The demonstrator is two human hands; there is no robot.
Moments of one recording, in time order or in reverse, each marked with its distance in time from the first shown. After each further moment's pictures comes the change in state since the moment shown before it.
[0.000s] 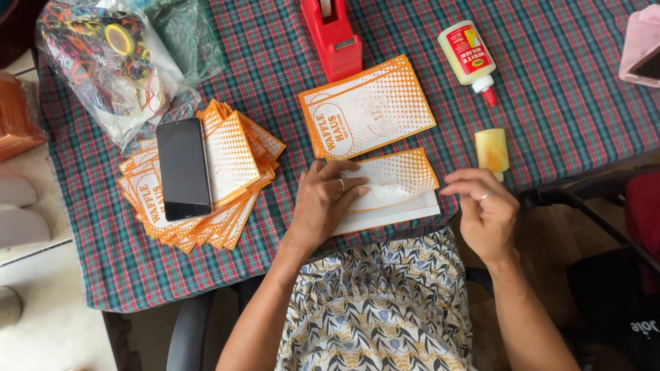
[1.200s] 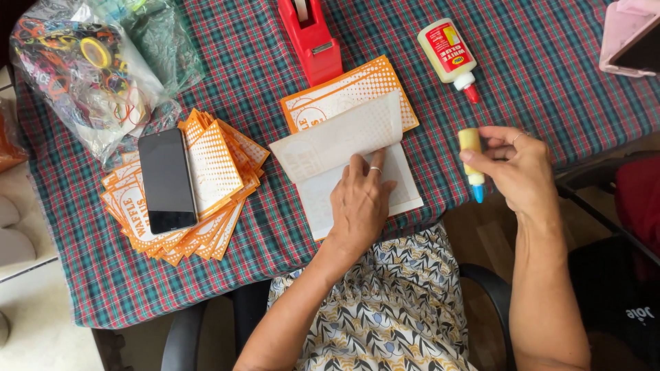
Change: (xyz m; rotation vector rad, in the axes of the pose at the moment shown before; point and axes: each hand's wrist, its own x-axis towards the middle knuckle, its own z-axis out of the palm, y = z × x) left_hand 0.016 0.038 0.088 0.374 0.013 -0.056; right_hand 0.064 0.011 -0.048 0.078 -0.026 0.802
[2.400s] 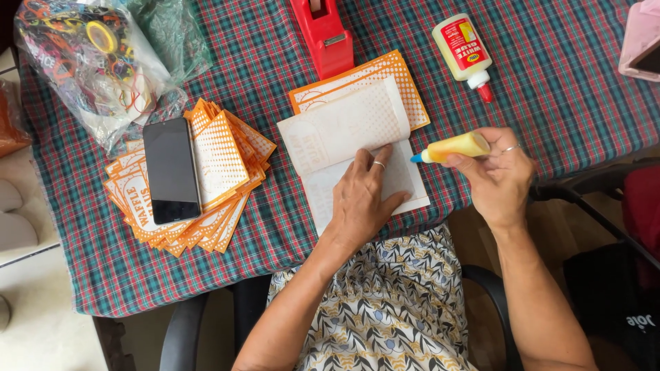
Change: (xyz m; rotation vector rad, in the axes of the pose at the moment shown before) left_hand 0.010 -0.003 -0.035 -0.165 -0.166 -0.042; right_hand -0.004 0.024 0.044 0.273 -0.069 -0.706
